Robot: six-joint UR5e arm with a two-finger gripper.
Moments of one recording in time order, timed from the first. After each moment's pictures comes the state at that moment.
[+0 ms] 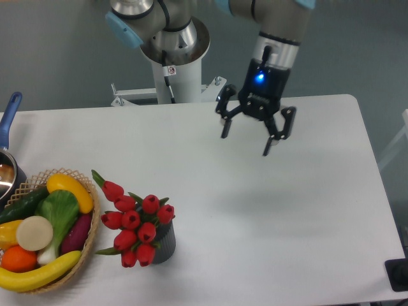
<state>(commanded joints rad) 2.72 -1.61 -1.90 -0.87 0.79 1.23</state>
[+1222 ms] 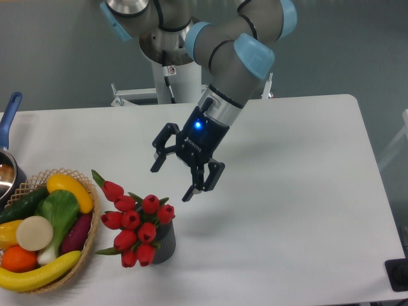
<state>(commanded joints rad) 2.54 -1.80 -1.84 -0.77 0.72 1.22</state>
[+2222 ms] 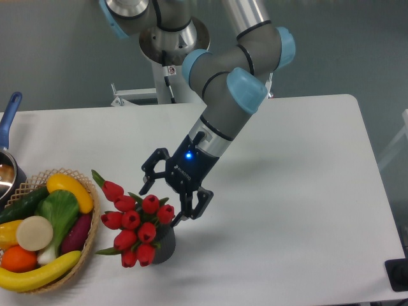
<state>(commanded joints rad) 2.47 -1.88 -1.78 -0.75 0.73 1.12</state>
